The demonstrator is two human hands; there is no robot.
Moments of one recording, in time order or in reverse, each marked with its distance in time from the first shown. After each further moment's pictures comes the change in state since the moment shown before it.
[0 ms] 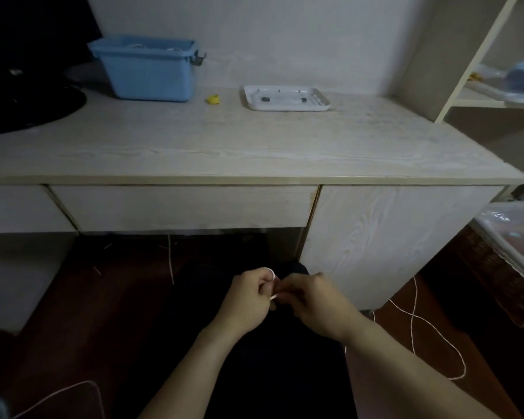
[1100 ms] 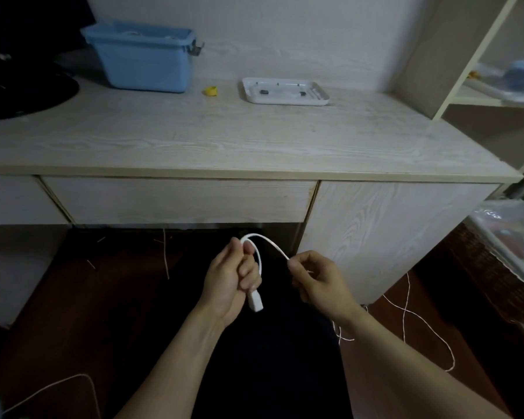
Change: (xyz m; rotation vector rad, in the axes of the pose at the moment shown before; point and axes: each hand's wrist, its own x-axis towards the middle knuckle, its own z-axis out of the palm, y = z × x) left_hand 0.003 0.014 -0.016 -1.107 0.095 -0.085; right_hand 0.004 0.005 0.002 0.692 0.266 0.339
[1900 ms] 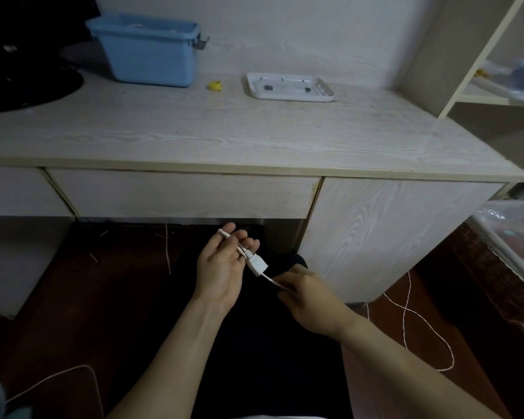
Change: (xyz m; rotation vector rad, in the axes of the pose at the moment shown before) left_hand 0.011 0.004 -0.005 -0.212 0.210 0.116; right_hand -0.003 0.012 0.005 -0.782 -0.303 -0.226
